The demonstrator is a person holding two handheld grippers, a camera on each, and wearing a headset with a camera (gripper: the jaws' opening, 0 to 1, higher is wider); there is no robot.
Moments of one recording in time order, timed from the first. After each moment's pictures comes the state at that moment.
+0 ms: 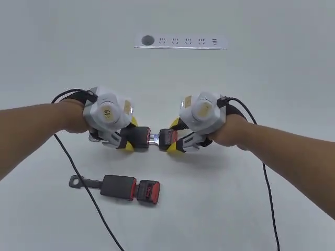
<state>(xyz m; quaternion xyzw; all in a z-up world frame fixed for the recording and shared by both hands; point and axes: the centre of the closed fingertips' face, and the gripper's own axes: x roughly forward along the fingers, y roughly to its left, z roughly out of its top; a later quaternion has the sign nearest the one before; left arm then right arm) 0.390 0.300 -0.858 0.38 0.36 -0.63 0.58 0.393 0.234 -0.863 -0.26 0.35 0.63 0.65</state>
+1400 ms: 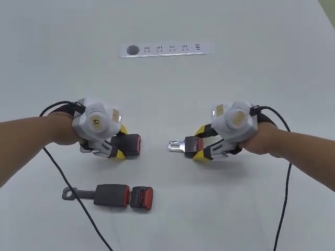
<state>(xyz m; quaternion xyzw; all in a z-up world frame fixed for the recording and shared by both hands) 0.389 0.301 -0.857 0.38 0.37 -0.62 0.58 0.378 0.136 -0.861 -0.24 0.37 0.59 0.67</state>
